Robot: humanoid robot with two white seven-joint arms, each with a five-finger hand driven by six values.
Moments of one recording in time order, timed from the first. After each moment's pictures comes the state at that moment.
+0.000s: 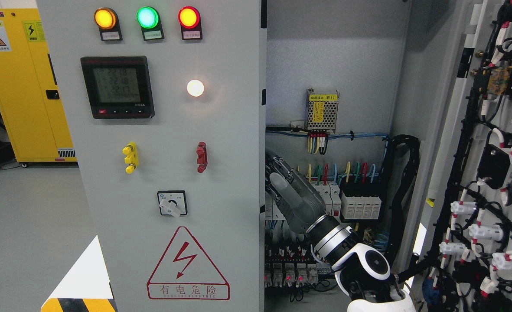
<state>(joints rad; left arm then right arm) -0.05 -0.05 -0.43 0.00 0.43 -0.05 -0.13 -0.76 0.12 0.09 -1.32 -0.38 0.14 0.52</state>
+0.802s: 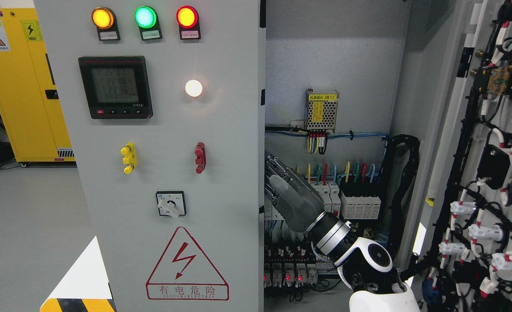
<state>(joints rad) -0.06 -0.06 -0.43 0.00 0.43 -0.04 -0.13 -0.79 0.12 0.06 -1.26 -0.38 0.14 0.67</state>
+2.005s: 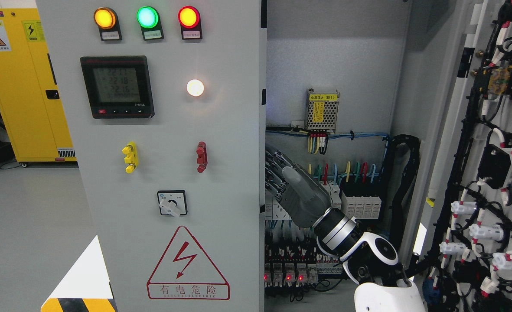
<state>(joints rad) -0.05 -0.08 -0.43 0.00 0.43 -0.05 -0.12 -0.82 0.12 0.01 -1.22 -0.43 0.19 0.73</state>
